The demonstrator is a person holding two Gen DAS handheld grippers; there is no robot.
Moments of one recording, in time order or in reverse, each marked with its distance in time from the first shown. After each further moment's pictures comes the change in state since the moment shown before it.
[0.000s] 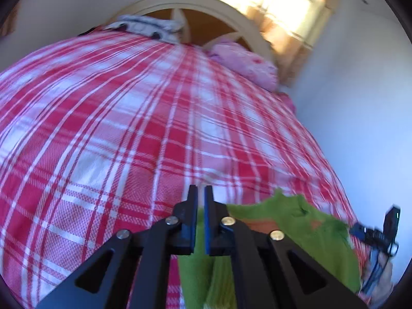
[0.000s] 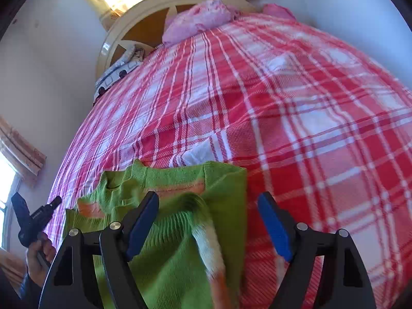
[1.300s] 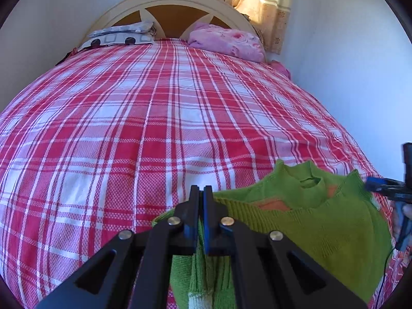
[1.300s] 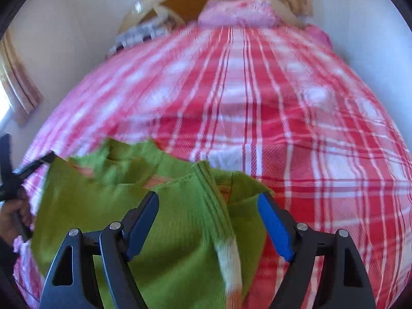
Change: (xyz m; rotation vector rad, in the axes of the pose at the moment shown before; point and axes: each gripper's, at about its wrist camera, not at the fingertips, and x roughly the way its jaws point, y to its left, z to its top) left arm 0.030 -0.036 -0.002 0.225 0.061 0.113; right arm 0.056 0.060 0.015 -0.306 0.189 -0.065
